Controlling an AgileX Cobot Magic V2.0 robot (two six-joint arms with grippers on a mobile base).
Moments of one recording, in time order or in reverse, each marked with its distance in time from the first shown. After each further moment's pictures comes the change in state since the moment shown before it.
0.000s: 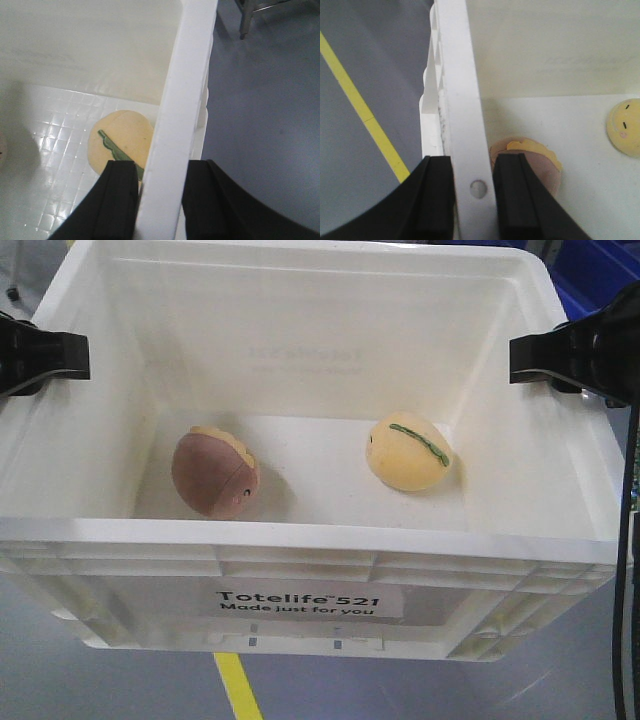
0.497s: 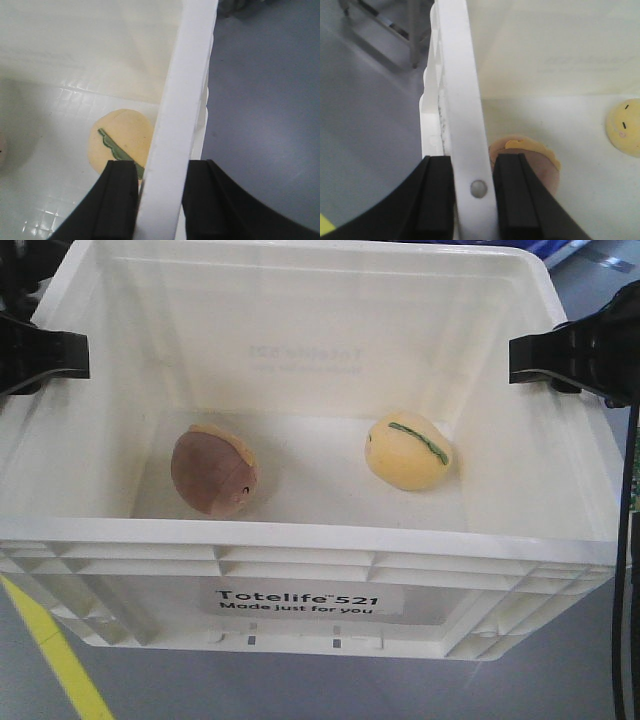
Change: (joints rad) left arm 0.000 0.000 0.000 0.000 -0.004 0.000; right arm 0.000 0.000 0.000 0.000 -0.001 0.000
